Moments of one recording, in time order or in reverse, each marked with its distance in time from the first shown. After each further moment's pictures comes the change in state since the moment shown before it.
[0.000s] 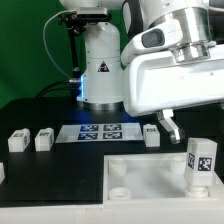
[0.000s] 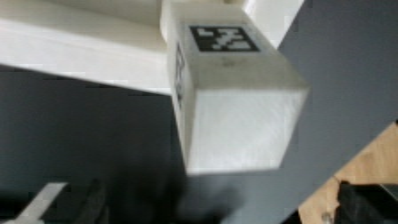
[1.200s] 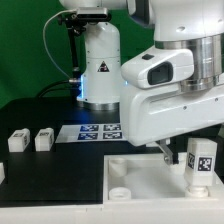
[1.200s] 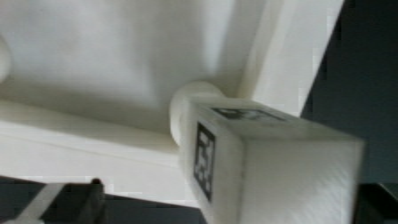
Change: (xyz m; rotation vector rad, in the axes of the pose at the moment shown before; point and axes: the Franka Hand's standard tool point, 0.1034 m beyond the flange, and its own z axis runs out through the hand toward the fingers) arm -0.010 0.013 0.026 0.072 -0.407 0.025
